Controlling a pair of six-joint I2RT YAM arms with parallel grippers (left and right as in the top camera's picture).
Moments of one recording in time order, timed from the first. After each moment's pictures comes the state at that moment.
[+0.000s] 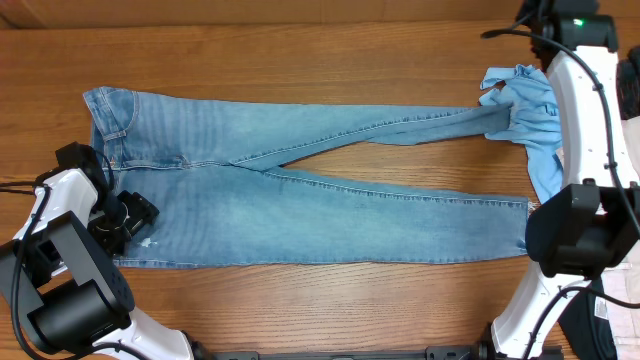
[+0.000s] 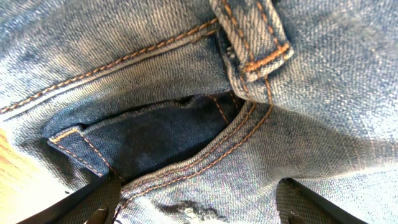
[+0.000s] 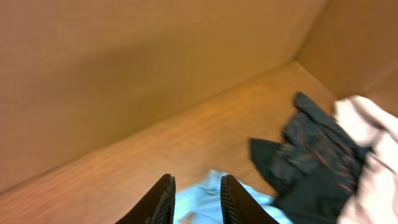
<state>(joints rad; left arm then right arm) 0.50 1.84 1.11 -0.89 -0.07 -0.41 -0.10 2.08 2.09 -0.66 0.39 0.23</state>
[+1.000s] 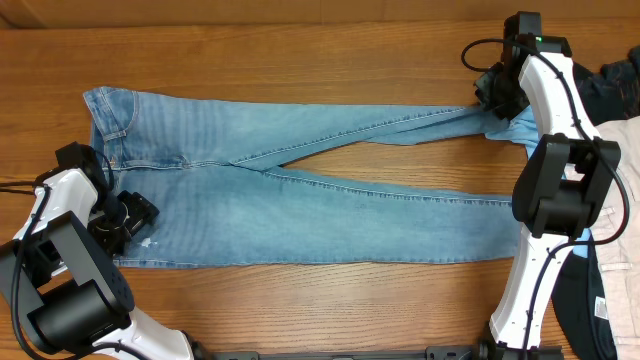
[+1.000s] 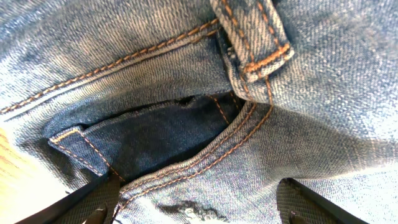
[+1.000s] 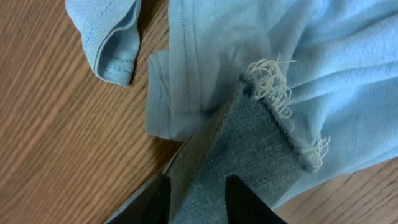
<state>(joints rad) 0.50 1.84 1.11 -0.89 -0.07 -0.41 -0.12 2.38 2.08 -1.06 0.07 0.78</state>
